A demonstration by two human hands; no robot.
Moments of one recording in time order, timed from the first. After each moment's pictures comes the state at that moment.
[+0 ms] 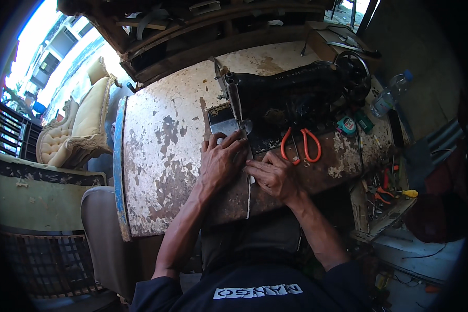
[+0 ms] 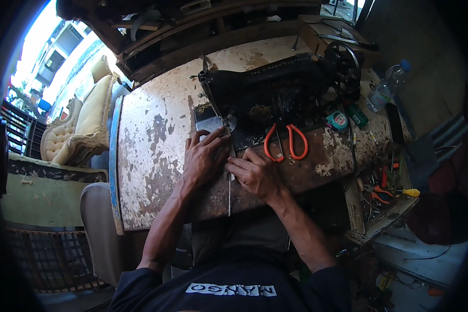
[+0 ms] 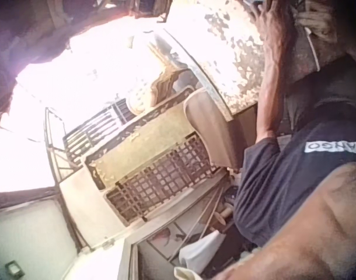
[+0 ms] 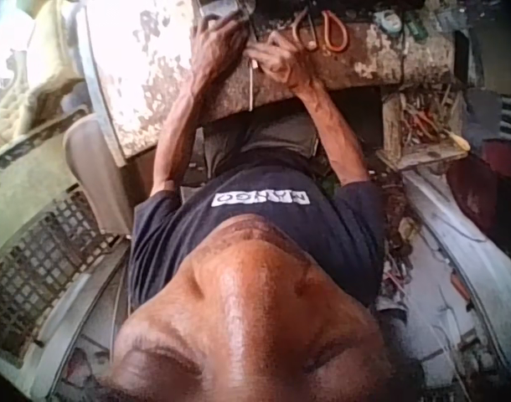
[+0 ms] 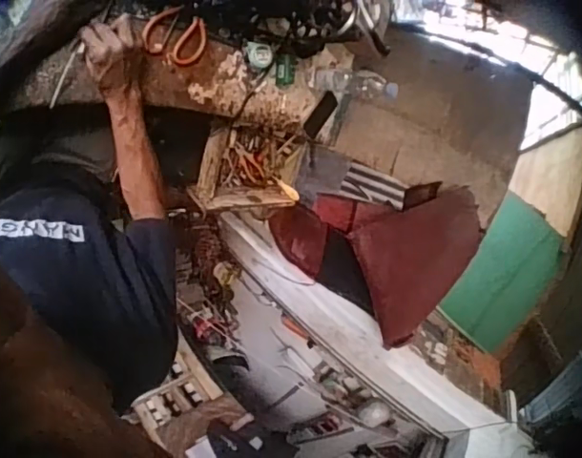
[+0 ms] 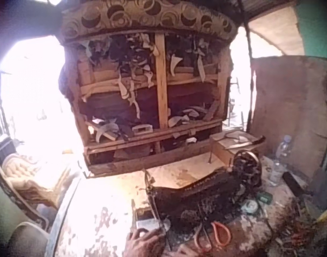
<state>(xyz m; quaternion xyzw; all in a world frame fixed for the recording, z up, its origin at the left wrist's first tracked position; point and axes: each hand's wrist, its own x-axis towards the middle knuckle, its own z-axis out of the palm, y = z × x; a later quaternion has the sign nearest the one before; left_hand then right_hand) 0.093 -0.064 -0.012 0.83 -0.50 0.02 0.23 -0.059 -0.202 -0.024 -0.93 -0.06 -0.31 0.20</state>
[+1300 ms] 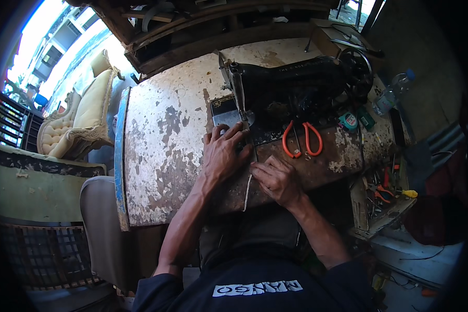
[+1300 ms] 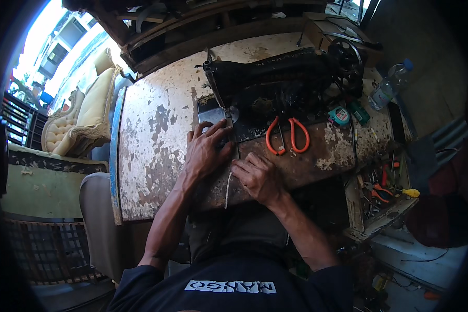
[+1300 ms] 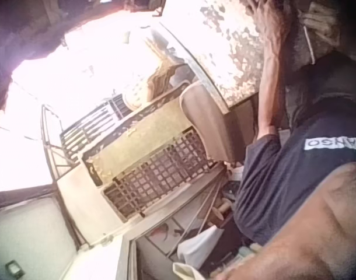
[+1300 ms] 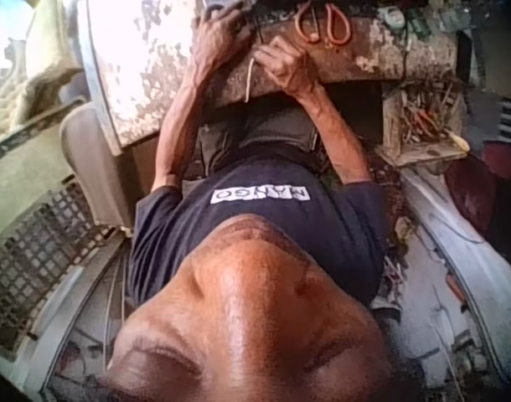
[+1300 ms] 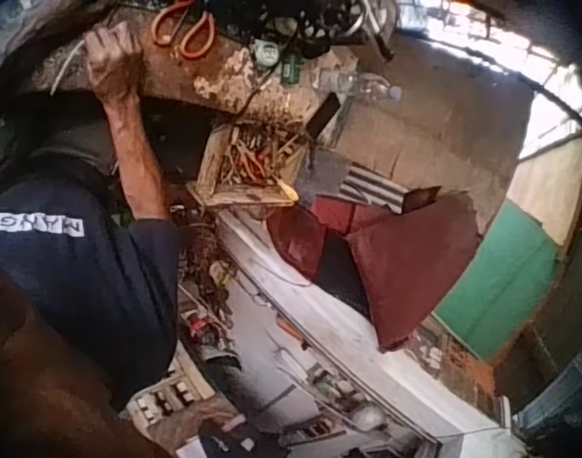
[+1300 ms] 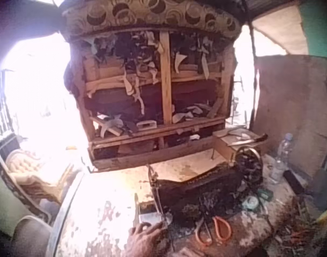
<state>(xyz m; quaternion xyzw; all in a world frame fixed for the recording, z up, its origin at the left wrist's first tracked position) 0.084 -0.065 -0.010 0.86 -0.47 -0.01 0.22 -0.082 -0.186 -0.019 -0.93 -0.06 -0.31 0.21</state>
